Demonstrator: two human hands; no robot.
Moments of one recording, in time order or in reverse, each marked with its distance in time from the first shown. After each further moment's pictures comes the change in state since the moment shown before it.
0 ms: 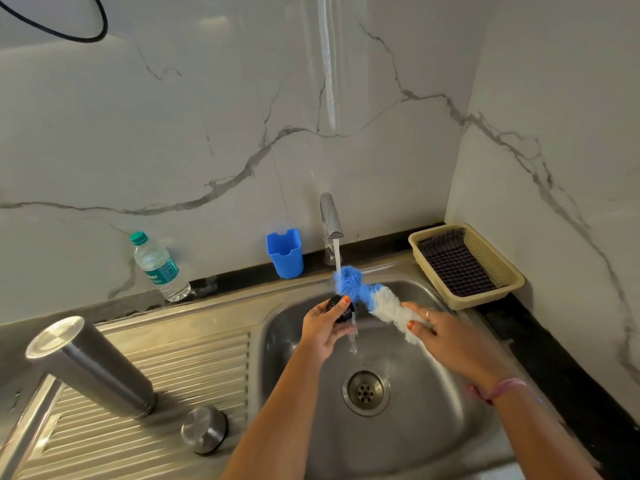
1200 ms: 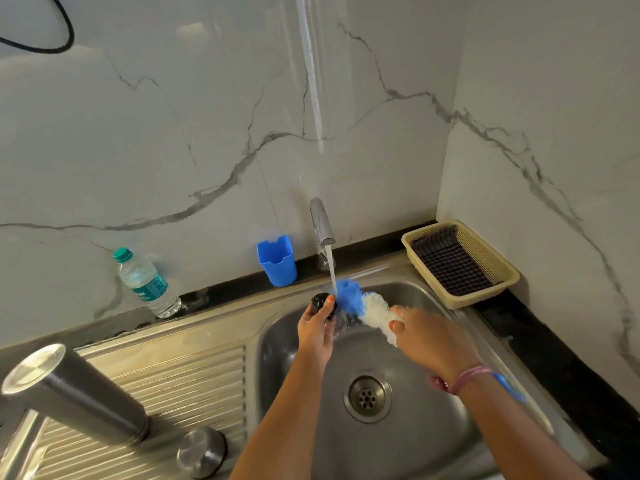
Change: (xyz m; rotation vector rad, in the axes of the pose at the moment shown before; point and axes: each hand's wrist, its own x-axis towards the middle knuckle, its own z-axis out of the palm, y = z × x) left_hand 0.009 0.001 0.006 -0.285 0.081 0.074; right_hand 0.012 -0.043 0.005 -0.126 -0.030 0.138
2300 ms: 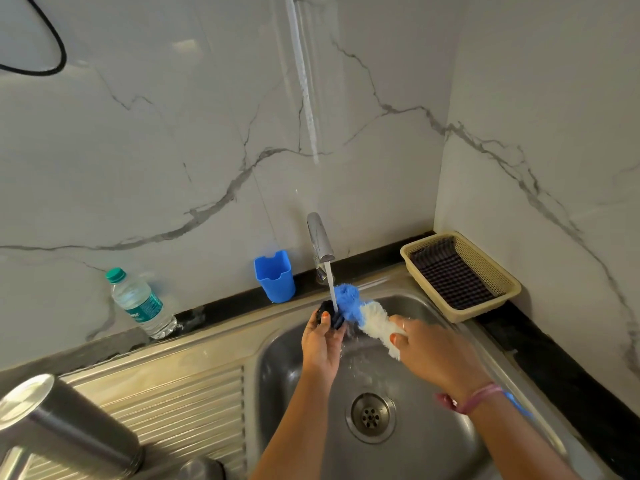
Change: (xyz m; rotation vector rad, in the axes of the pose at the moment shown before) left_hand 0.007 -0.006 0.005 -0.193 -0.111 0.004; right_hand -0.003 -0.009 -0.010 0.004 0.020 0.009
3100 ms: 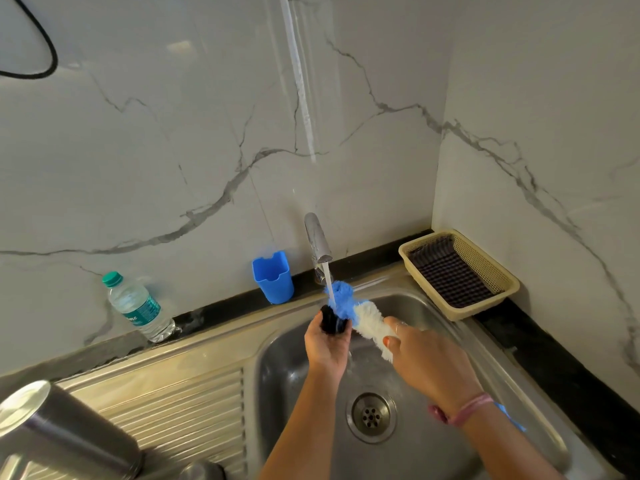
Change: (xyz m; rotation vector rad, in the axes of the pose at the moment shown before) left_hand 0.008 -0.011 0.004 -0.078 0.027 -0.058; right_hand -0.015 -0.011 0.006 0.005 0.099 -0.030
